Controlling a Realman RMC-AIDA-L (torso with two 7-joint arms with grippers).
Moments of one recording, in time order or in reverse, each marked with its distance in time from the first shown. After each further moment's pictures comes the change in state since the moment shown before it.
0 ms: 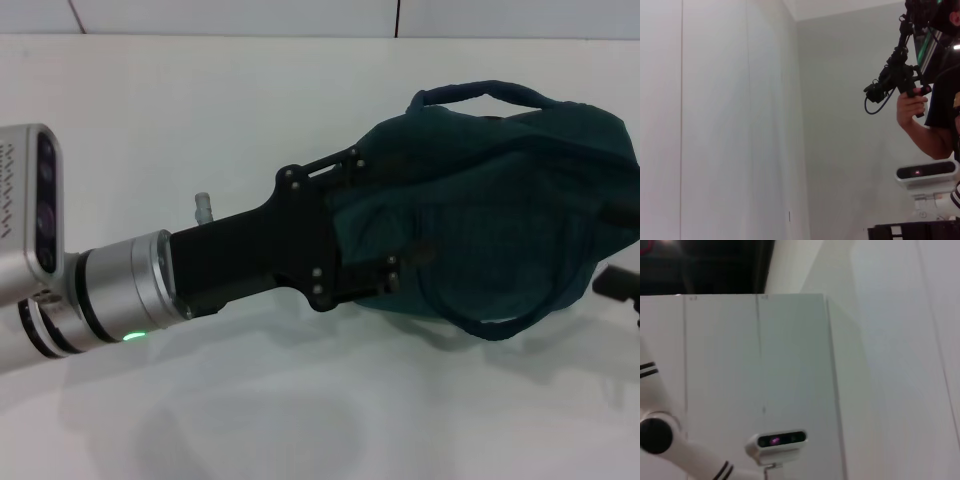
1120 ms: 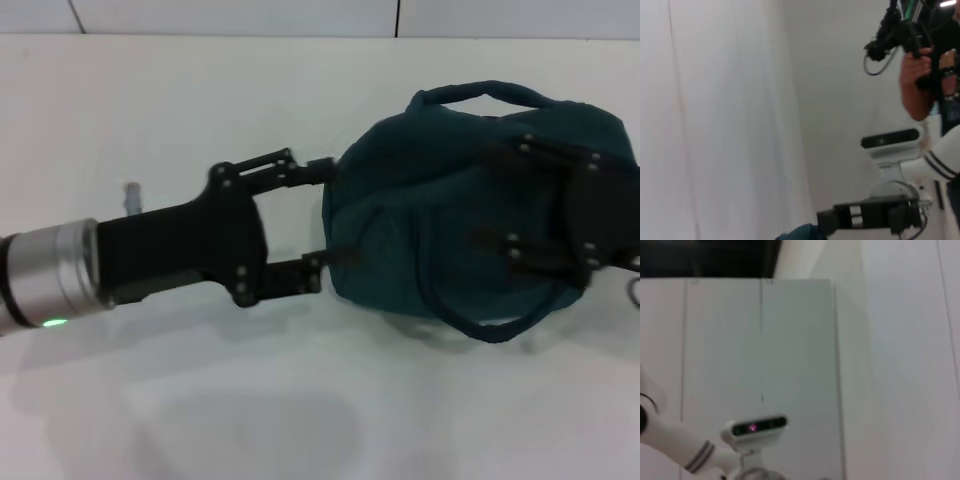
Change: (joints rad) left arm 0.004 0.116 -0.010 0.013 0.038 0.021 0.004; right arm 0.122 0.103 -0.009 -0.070 -0.042 0.192 0.045
